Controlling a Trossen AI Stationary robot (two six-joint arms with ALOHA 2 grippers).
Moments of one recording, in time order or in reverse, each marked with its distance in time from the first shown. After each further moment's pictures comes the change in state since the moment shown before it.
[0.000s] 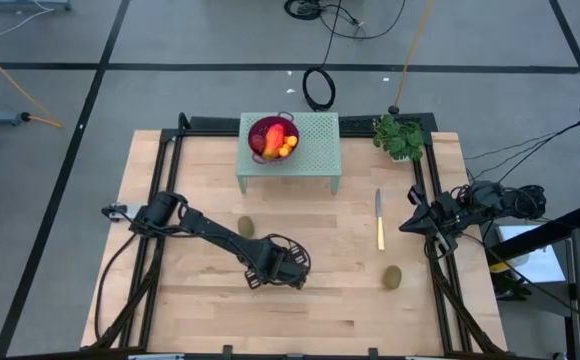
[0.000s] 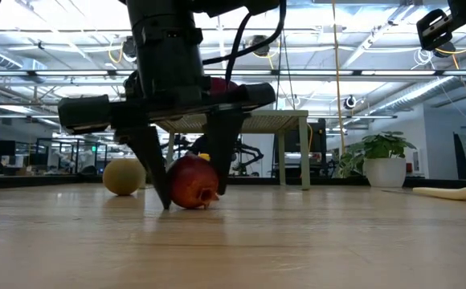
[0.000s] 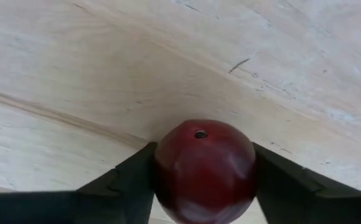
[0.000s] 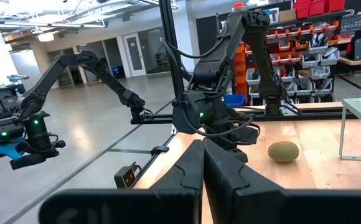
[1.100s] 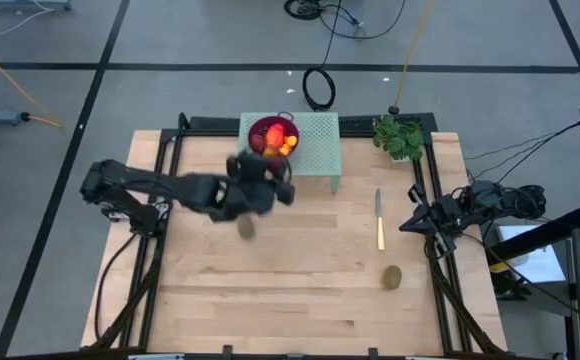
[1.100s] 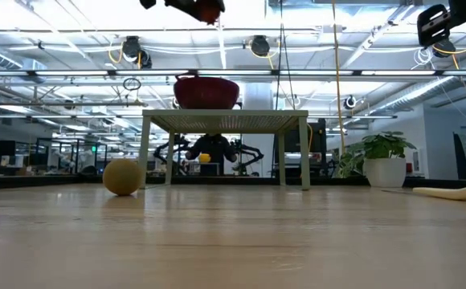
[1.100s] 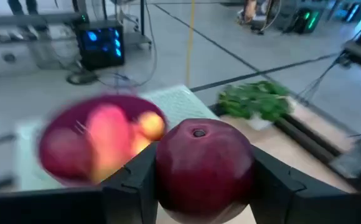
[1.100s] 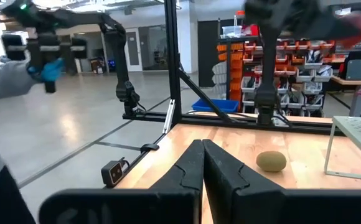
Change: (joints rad) left arm 0.180 -0.548 0.000 0.153 -0.843 1.584; right arm 0.000 0.000 0.000 0.001 0.003 -0.110
